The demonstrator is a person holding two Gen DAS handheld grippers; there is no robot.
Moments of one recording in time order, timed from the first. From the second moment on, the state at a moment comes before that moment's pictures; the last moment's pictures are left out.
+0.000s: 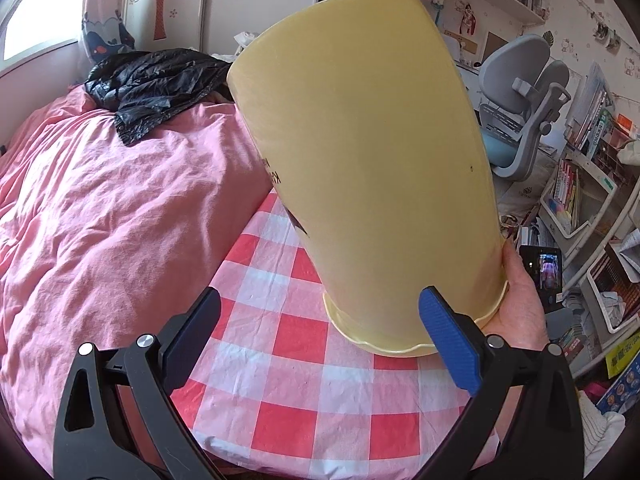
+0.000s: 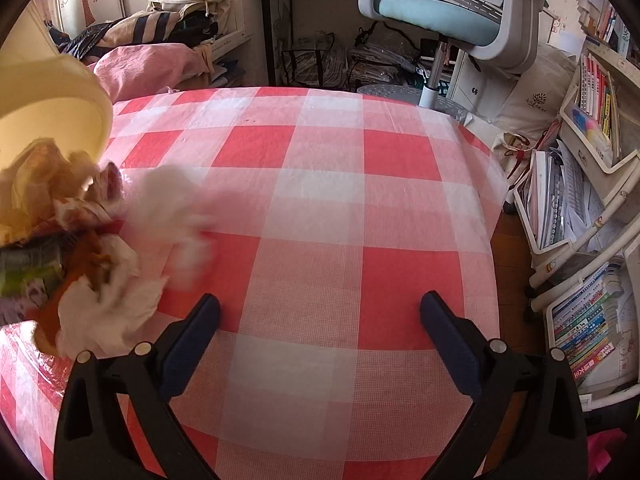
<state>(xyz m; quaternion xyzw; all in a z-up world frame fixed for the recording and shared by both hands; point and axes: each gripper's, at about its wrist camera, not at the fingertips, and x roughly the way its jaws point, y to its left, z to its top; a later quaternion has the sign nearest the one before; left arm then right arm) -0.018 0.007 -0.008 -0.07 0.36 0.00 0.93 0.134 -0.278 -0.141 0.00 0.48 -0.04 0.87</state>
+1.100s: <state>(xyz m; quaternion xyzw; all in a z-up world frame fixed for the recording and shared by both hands) -0.020 -0.007 -0.010 -0.02 0.35 0.00 0.94 0.135 -0.278 -0.141 0.00 0.48 -0.04 0.87</state>
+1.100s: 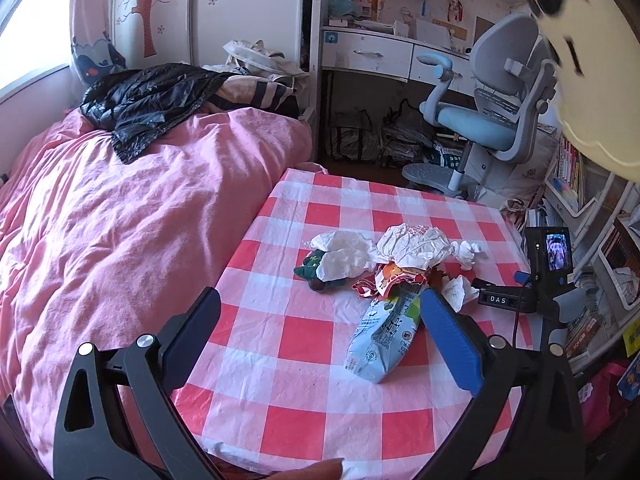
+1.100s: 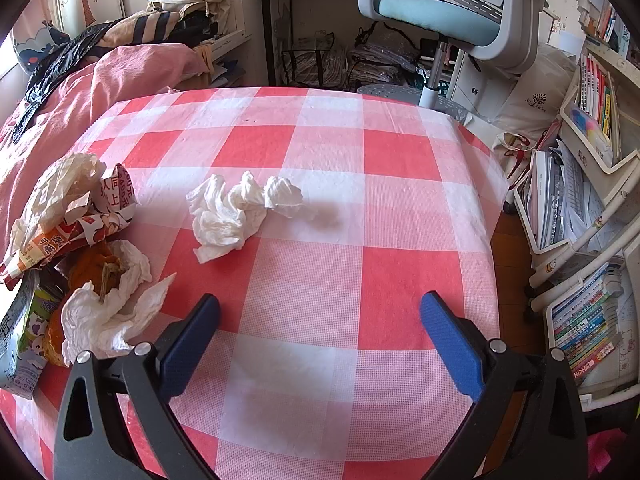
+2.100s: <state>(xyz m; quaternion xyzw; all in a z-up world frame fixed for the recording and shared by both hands) 0.007 -0.080 -0.028 0.10 0.37 0.01 0.93 0.135 -0.278 -0.142 0.00 0.48 -0.04 0.87</state>
